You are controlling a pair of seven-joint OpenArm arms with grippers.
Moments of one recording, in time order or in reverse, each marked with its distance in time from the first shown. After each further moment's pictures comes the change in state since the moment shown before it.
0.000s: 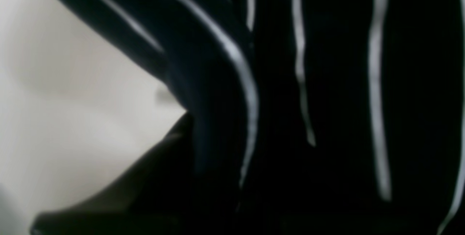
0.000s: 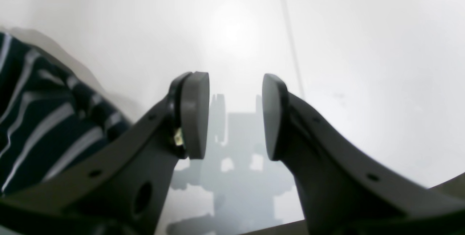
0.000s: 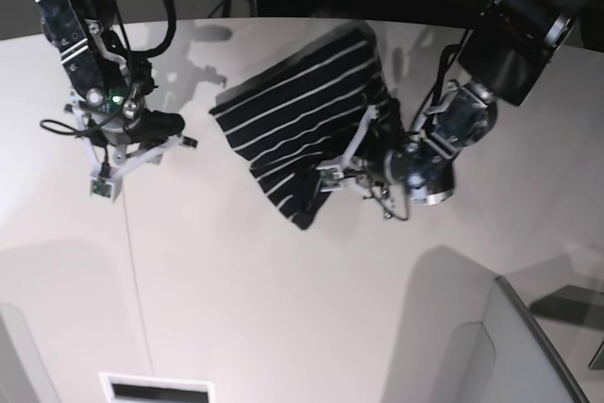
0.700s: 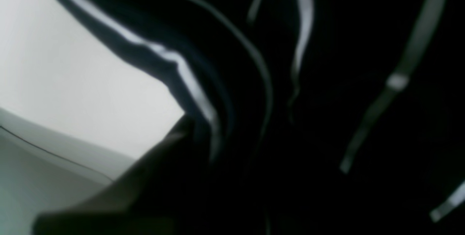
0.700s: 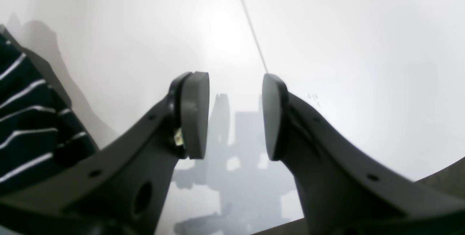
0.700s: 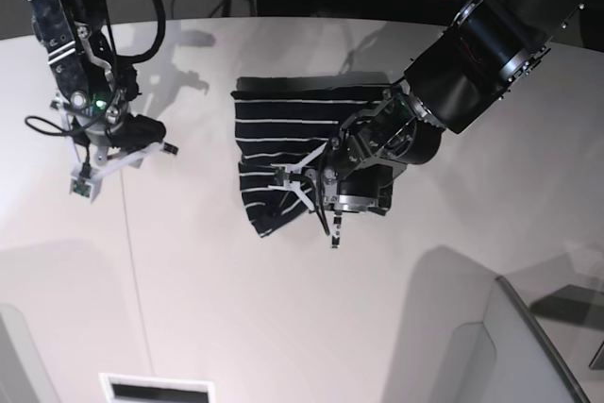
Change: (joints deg) left arm -7.4 8.2 14.4 -4.0 14.5 3.4 7.4; right arm -1.1 -0.3 4.5 0.0 0.1 0.0 -0.2
